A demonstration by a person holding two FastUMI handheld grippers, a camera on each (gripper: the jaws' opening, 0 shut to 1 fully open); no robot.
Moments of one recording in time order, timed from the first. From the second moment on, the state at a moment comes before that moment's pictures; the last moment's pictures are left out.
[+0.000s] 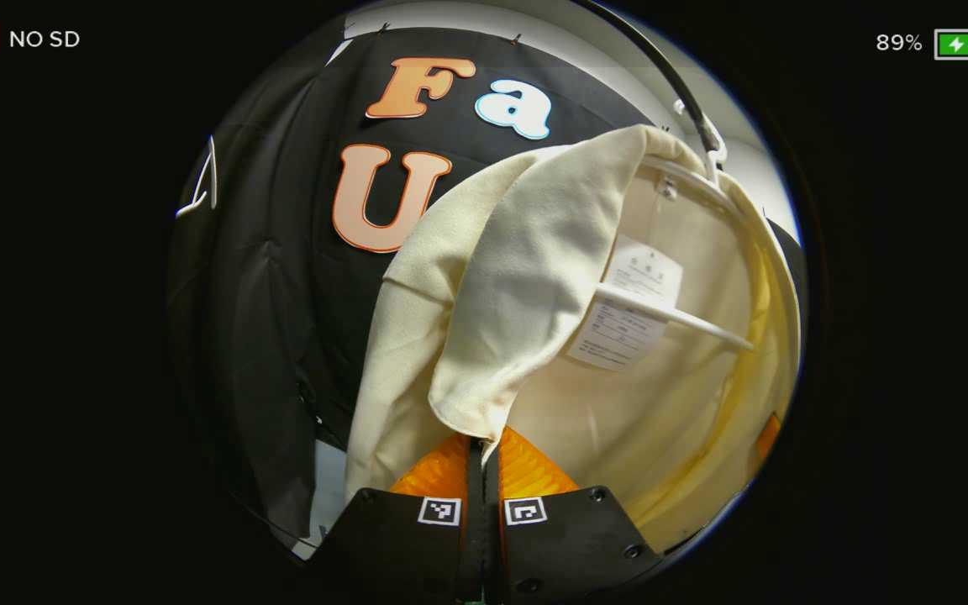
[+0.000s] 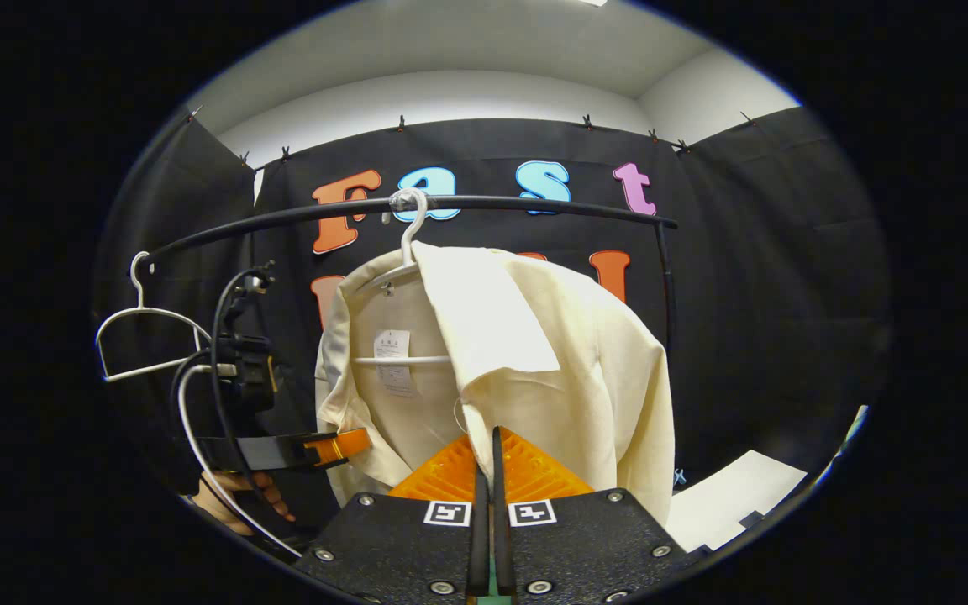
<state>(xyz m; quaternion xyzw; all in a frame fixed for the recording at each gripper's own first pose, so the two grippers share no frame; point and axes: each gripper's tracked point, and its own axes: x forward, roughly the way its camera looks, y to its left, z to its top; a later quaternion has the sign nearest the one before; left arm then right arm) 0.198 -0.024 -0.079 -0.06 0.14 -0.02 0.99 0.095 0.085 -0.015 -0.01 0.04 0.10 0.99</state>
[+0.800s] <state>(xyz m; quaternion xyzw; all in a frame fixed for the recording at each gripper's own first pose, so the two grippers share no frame) 0.165 0.088 0.078 0.03 -0.02 0.08 1.00 0.135 0.010 0.061 -0.03 -0.03 -0.01 1.00</state>
